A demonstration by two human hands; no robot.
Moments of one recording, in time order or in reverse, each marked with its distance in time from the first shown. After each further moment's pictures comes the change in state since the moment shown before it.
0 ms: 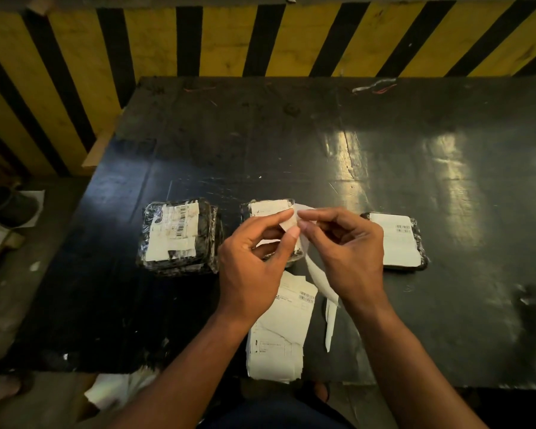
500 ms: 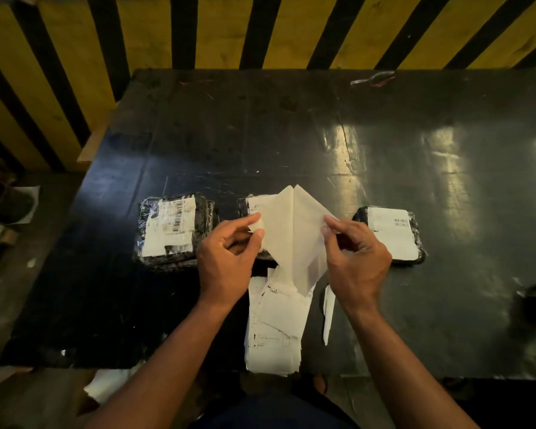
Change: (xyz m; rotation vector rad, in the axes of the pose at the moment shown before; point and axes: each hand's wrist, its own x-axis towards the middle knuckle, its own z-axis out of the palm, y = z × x) left_hand 0.006 -0.049 -0.022 0.131 0.103 -0.110; right_hand -0.011 0.057 -0.011 -0.317 0.315 -0.040
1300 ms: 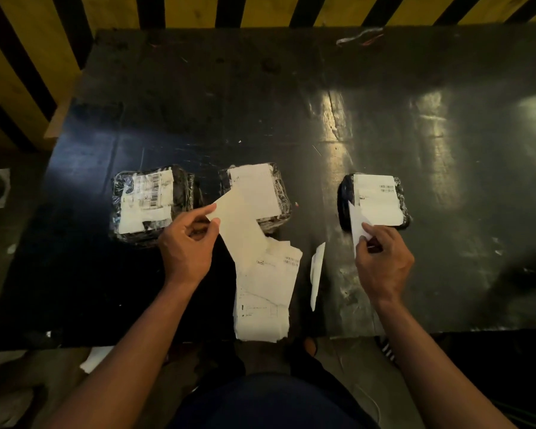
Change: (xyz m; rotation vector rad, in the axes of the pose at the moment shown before) left_hand 0.001 -0.065 -0.023 0.222 0.061 -0.058; right_hand -0.011 0.117 -0.069 -0.490 0.041 -0.013
